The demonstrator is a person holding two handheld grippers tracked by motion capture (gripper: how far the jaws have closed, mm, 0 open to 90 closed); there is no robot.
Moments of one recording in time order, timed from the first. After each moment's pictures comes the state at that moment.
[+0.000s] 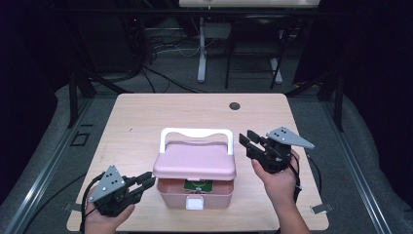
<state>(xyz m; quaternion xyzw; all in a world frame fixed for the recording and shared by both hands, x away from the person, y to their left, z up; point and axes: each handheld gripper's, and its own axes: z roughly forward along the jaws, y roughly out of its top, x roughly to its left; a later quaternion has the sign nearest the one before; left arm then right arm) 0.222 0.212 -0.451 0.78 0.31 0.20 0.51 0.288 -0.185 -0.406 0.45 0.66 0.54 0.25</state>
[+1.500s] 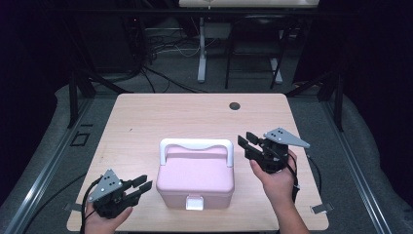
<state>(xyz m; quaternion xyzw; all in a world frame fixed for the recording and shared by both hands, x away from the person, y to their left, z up) 0.231 0.230 -0.482 0.77 0.36 0.19 0.50 0.295 -0.185 -0.417 0.46 0.67 0.53 0.25</state>
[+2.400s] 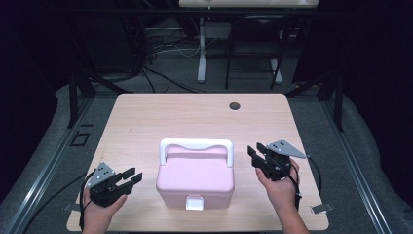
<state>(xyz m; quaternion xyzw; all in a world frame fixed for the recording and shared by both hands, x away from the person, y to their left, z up) 0.265 0.262 -0.517 0.74 0.43 0.20 0.48 0.301 -0.208 -0.475 0.49 0.67 0.47 0.28</state>
